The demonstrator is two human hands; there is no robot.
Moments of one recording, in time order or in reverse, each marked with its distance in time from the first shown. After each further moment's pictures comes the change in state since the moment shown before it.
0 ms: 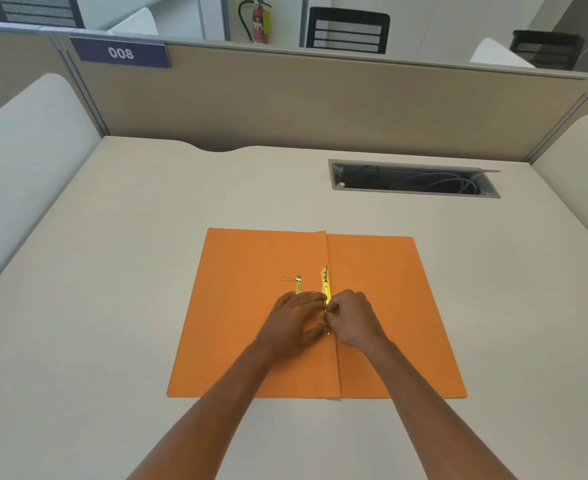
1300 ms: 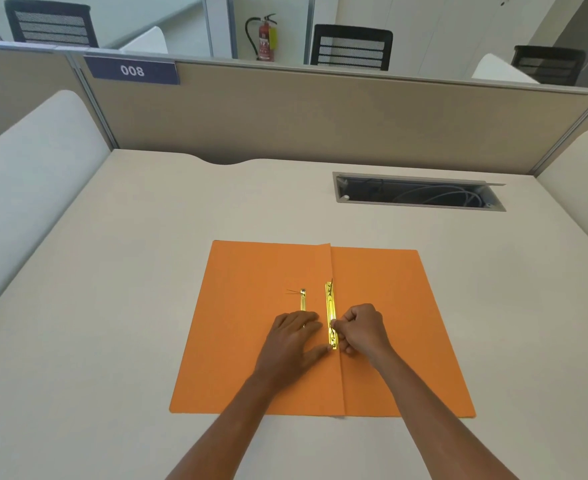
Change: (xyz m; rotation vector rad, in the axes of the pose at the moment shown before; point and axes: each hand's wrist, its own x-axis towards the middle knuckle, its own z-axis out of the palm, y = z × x) left_hand -0.022 0.005 0.001 0.125 0.228 0.042; right_hand 0.016 0.016 0.006 0.445 0.041 0.251
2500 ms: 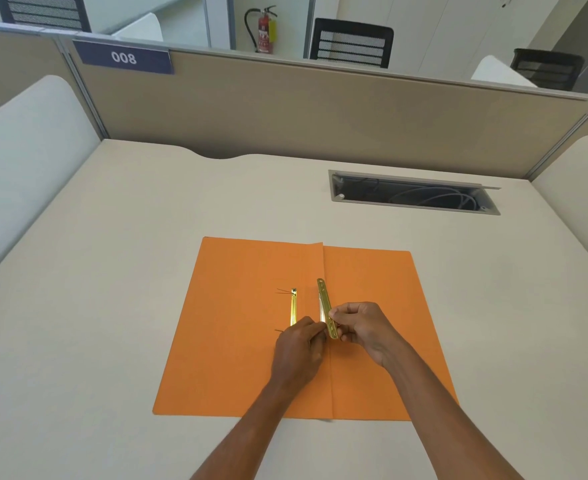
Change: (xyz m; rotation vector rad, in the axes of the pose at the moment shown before) left_hand 0.018 0.045 0.013 -0.342 0.087 -0.341; right_hand 0.005 -0.001 -0.030 0.471 -0.295 0.064
